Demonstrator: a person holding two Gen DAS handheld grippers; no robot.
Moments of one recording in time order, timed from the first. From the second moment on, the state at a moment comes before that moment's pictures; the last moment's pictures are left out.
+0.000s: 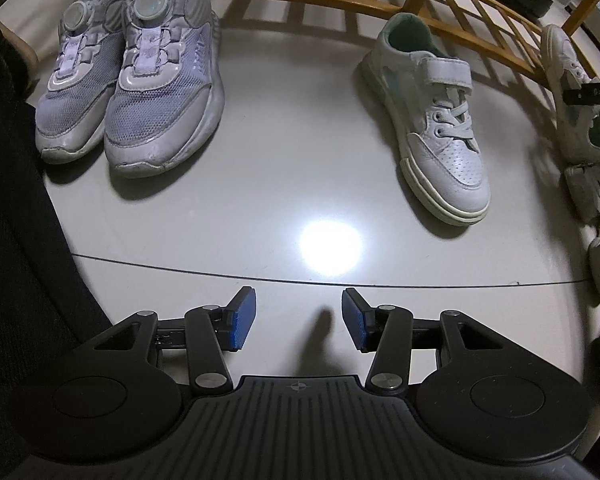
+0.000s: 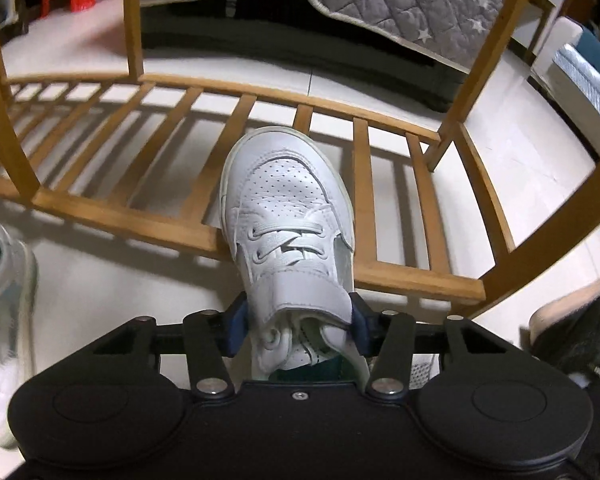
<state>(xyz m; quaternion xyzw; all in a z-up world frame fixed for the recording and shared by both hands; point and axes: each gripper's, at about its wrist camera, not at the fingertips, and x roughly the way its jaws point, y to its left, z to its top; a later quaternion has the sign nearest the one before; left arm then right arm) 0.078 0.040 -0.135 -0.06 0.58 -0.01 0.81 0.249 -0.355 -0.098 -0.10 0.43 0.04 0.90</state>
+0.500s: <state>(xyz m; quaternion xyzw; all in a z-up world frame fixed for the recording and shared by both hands) 0.071 0.034 -0.111 -0.06 0.55 -0.01 0.83 0.131 -0.308 -0.062 -0.06 0.46 0.20 0.86</state>
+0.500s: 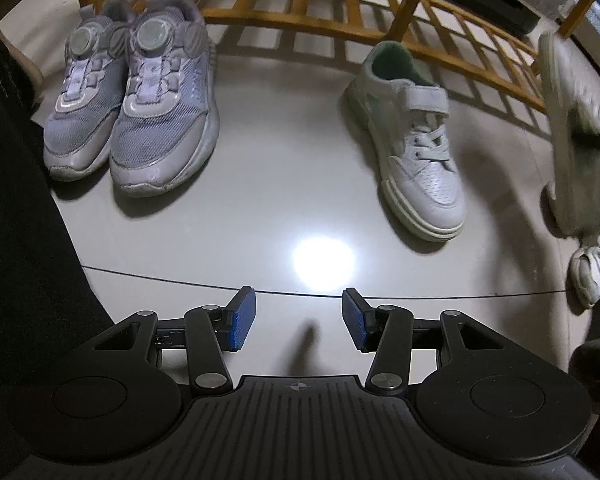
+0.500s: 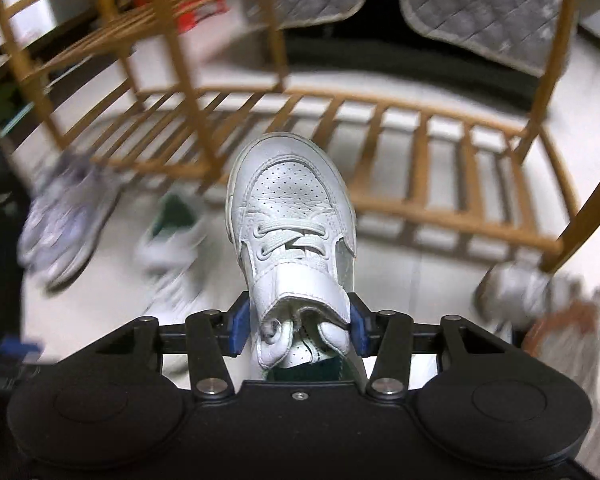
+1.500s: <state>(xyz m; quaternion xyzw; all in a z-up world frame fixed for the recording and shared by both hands) 0.065 -0.002 -0.117 -0.03 0.57 -0.06 0.82 -0.027 -0.196 -0.124 -0.36 0.47 0.42 0.68</state>
